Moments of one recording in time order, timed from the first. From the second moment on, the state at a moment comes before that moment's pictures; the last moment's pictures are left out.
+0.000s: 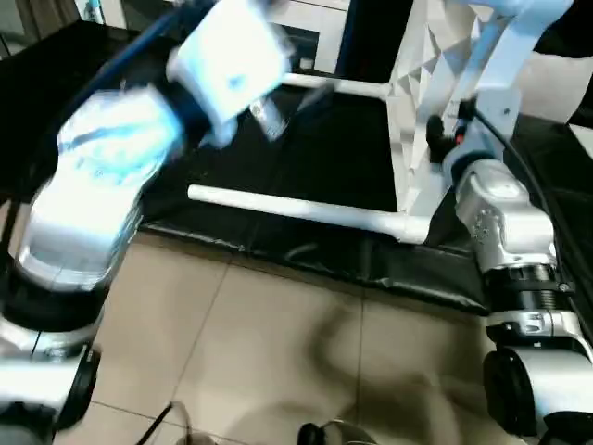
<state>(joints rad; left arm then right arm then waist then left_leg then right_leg) -0.86 0.55 -0.19 -0.23 0.06 0.22 -0.50 -0.77 -0.25 -0.12 0.44 0.12 0.37 -0.07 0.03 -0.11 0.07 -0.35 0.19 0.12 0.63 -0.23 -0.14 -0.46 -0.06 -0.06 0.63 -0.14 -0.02</state>
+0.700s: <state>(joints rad) -1.26 0.51 -0.38 0.72 0.45 -0.20 -0.20 -0.55 -0.25 -0.07 0.25 0.07 0.35 -0.06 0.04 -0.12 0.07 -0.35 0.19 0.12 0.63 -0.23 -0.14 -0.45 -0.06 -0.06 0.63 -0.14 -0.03</state>
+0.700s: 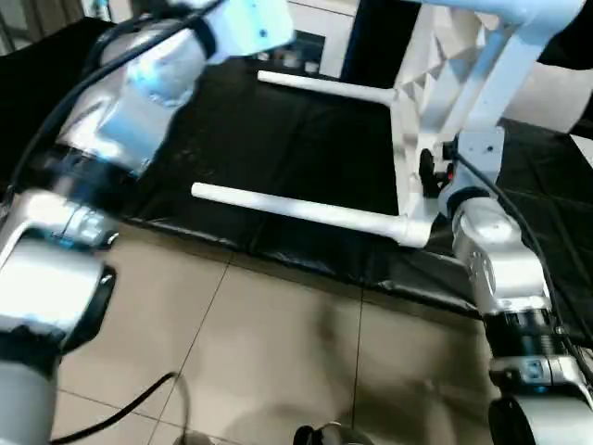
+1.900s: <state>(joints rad) -1.50 0.33 -0.14 1.19 0.27 -0.20 -0.38 -0.42 -0.26 -0.17 0.00 0.15 0.18 0.08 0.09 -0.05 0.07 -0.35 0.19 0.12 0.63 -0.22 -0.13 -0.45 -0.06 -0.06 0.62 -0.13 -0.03</state>
